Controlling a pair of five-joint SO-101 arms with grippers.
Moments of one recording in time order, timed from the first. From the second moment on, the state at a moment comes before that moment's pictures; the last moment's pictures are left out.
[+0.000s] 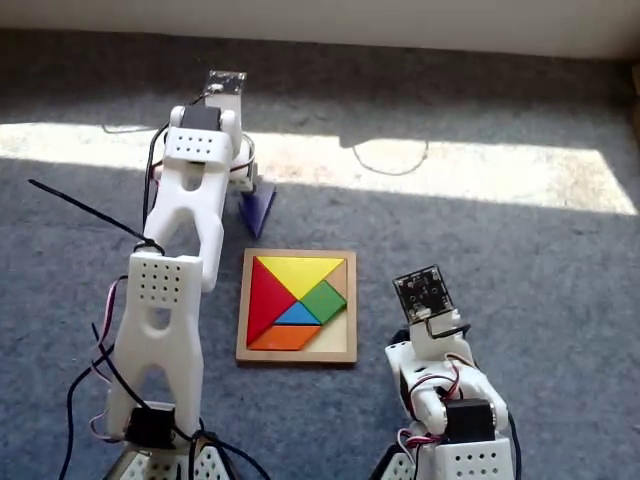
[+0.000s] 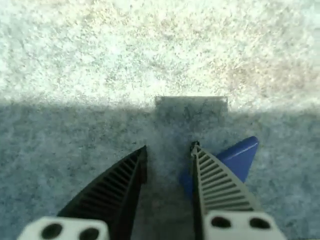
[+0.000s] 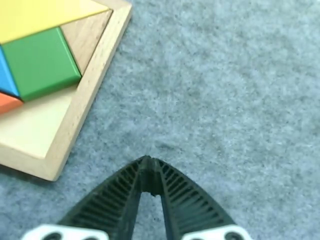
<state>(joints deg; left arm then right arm) -0.6 61.9 -61.3 89.6 8.4 -11.3 -104.0 96.0 67.0 18.2</state>
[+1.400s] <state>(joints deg) 3.3 61.6 -63.2 100.0 10.4 -11.3 -104.0 96.0 67.0 18.2</state>
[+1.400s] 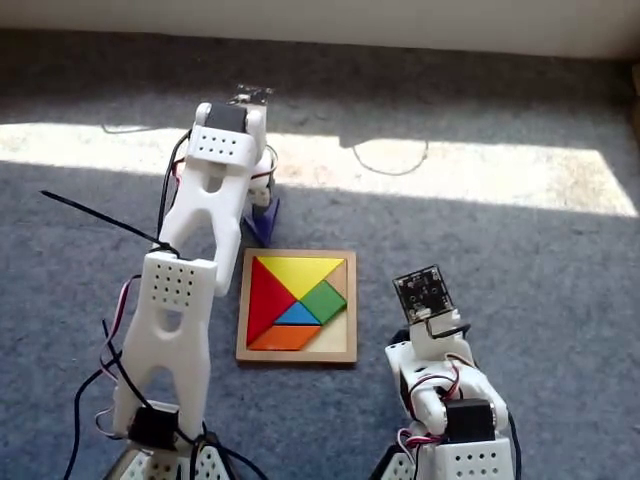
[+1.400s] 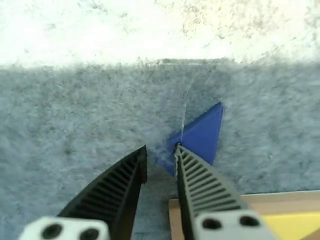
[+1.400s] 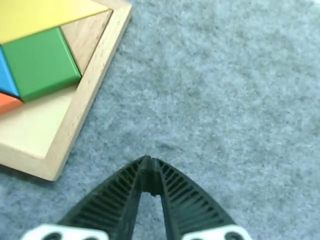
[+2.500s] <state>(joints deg) 4.4 60.5 -57.2 99.8 6.2 -11.3 -104.0 96.0 67.0 18.2</state>
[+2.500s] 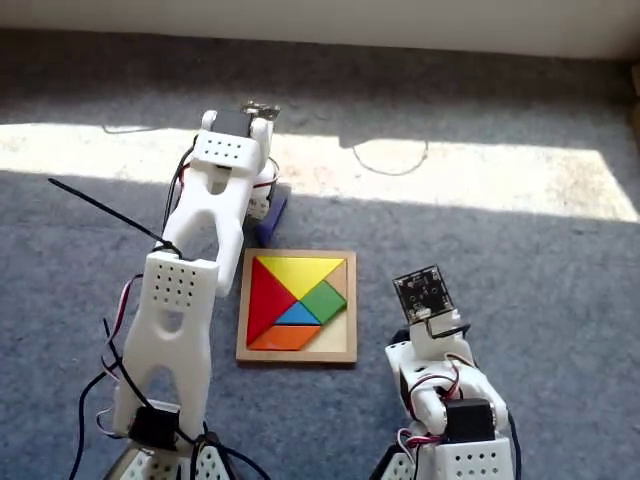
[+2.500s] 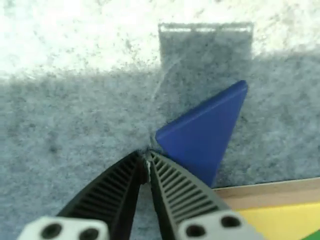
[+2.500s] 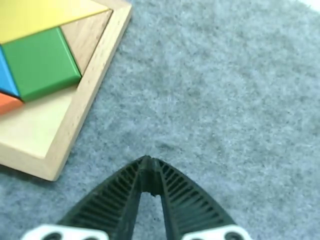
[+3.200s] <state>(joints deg) 2.1 47.9 -54.6 100.0 6.4 -11.3 -104.0 96.0 67.0 18.2</state>
